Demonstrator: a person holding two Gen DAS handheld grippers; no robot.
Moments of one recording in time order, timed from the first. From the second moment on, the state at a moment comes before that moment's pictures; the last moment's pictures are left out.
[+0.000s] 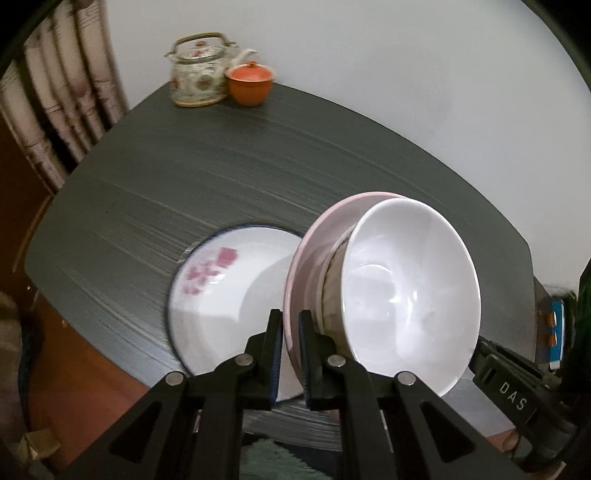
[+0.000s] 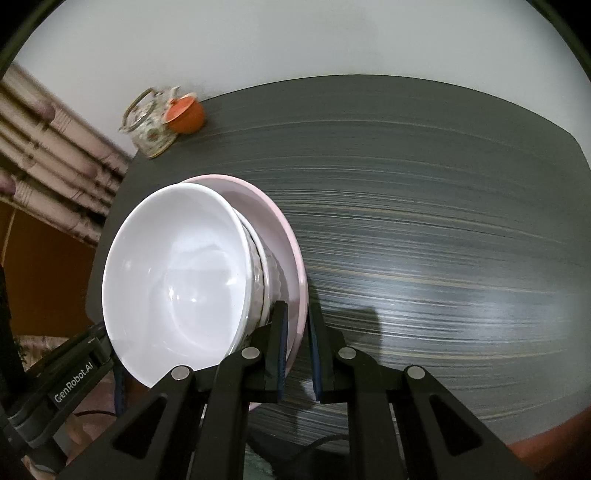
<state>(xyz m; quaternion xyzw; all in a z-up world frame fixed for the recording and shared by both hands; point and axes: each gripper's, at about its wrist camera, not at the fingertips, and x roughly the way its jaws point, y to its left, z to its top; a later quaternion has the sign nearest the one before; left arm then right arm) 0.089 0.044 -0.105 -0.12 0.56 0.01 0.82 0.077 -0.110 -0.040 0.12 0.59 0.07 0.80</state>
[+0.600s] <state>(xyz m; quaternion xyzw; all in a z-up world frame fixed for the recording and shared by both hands) 0.086 0.117 -0.123 -0.15 0.57 0.04 0.80 0.097 -0.030 -0.065 0.09 0.62 0.11 0.77</state>
